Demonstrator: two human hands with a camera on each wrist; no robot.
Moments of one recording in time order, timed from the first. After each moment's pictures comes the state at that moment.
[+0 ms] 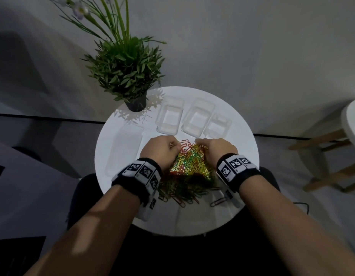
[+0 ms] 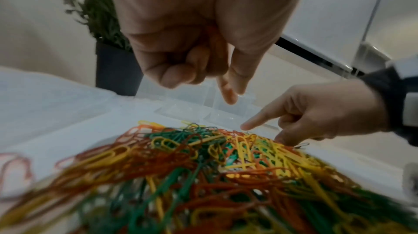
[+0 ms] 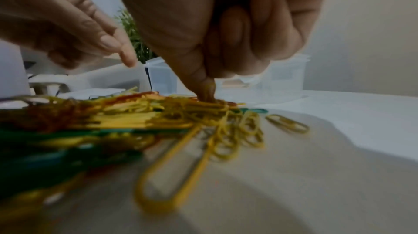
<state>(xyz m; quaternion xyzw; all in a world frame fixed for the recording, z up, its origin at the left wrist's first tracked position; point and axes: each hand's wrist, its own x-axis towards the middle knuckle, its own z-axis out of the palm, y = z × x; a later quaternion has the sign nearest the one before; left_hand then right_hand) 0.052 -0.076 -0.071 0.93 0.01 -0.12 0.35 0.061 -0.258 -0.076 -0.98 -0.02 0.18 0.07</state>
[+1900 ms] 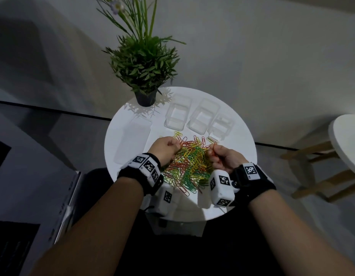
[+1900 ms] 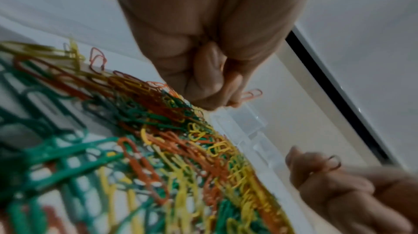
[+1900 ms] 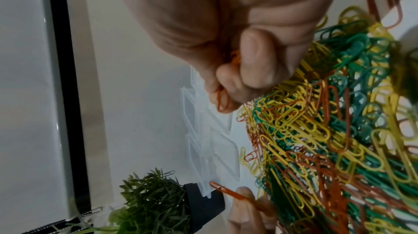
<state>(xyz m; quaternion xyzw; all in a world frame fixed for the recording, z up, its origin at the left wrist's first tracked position) 0.030 -0.060 -0.085 0.78 0.09 -0.20 0.59 0.021 -0.258 -0.080 -0.48 0.23 0.23 0.82</state>
